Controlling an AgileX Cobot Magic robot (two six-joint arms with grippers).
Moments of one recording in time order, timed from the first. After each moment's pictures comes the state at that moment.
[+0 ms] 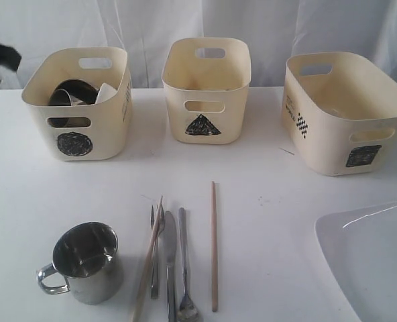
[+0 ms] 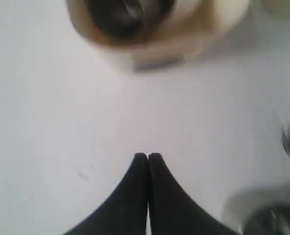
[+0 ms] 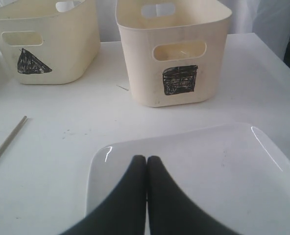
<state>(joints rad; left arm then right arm) -0.15 1.44 -1.36 -0.07 1.02 0.12 -0.05 0.01 0.00 0.00 0.35 0.08</state>
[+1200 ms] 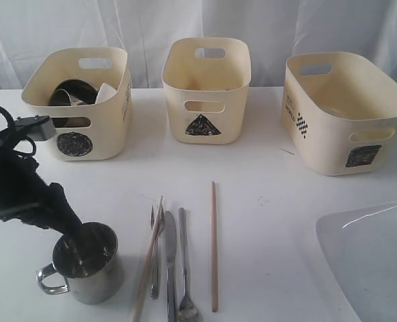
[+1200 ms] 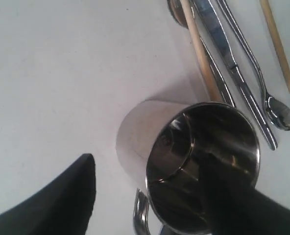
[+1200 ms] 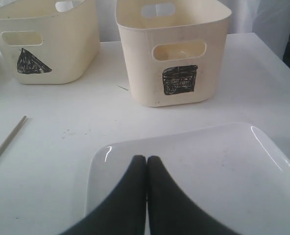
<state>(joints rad) -0.18 1.52 -0.89 -0.61 0.93 0.71 -0.05 0.01 0.00 0.00 0.35 0.08</state>
